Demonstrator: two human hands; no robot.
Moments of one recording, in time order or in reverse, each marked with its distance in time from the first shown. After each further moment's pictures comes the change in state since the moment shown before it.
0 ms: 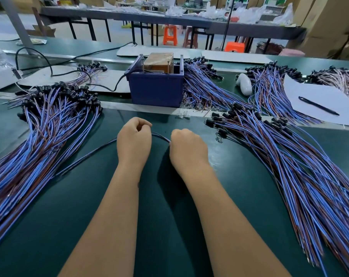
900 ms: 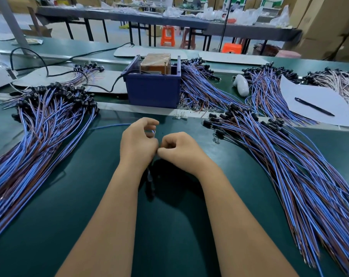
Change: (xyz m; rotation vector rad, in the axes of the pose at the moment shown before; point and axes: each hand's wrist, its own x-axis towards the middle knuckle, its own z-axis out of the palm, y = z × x) left_hand 0.002 -0.004 0.010 0.071 -0.129 0.120; right_hand 0.002 0.016 -0.001 0.764 -0.252 -0.040
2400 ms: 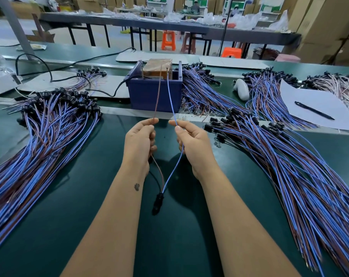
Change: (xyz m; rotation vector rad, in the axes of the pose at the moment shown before) left_hand 0.007 0.006 0.004 -0.826 -0.016 -0.311; right_hand 0.002 -0.001 -0.002 0.601 0.321 -0.009
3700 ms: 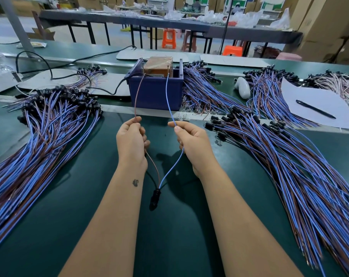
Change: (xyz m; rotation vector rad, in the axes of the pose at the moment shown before) left_hand 0.003 0.004 -0.005 -0.144 0.215 -0.007; right_hand 0.006 0.008 0.000 -0.048 0.000 0.041
